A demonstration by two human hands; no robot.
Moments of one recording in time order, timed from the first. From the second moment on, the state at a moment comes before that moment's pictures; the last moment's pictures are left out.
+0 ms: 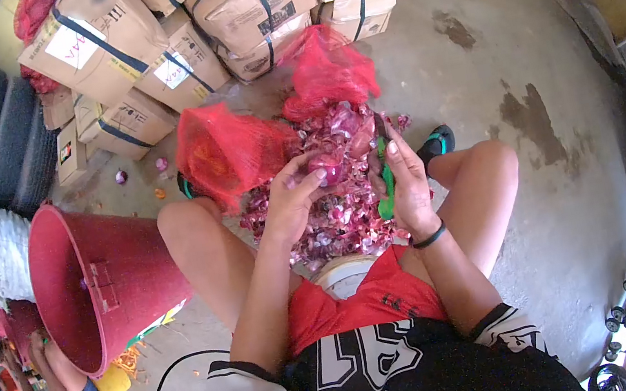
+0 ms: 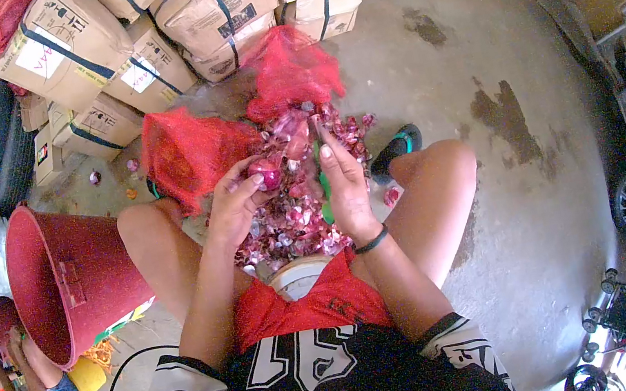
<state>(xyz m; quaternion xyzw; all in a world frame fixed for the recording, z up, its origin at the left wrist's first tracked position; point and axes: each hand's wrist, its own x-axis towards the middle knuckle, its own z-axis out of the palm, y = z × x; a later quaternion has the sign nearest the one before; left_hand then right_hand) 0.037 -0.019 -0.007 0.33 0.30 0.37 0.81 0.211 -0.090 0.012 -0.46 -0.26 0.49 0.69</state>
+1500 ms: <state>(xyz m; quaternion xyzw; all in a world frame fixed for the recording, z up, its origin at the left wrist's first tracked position) 0.018 -0.014 -0.009 0.29 0.23 0.44 0.82 0.218 -0.098 -0.017 -0.60 -0.55 0.35 0.46</state>
